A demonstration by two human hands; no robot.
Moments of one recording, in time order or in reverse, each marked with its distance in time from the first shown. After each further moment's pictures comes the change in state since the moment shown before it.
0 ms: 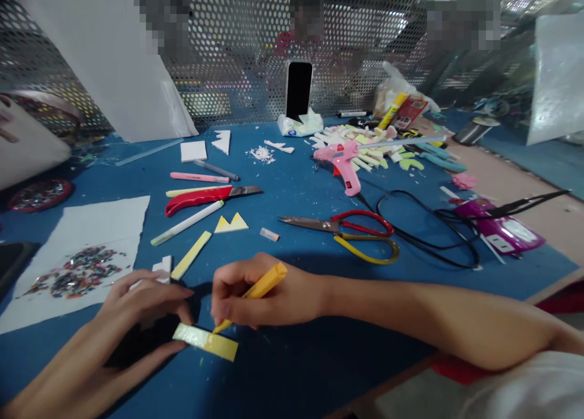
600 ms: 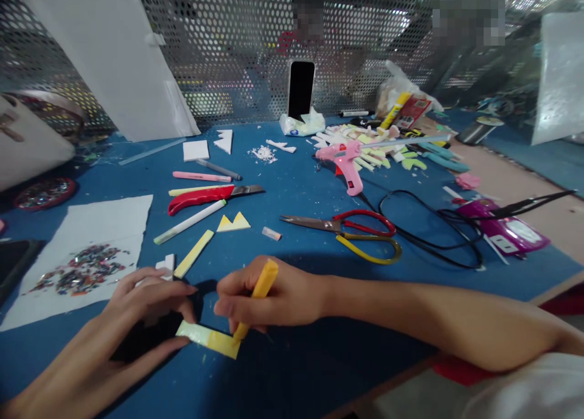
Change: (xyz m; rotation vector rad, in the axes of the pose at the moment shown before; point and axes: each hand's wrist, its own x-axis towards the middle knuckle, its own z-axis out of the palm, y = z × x) left_hand 0.001 0.002 0.000 0.009 0.020 -0.006; right_hand 0.000 0.004 0.001 -0.112 -0.048 0.025
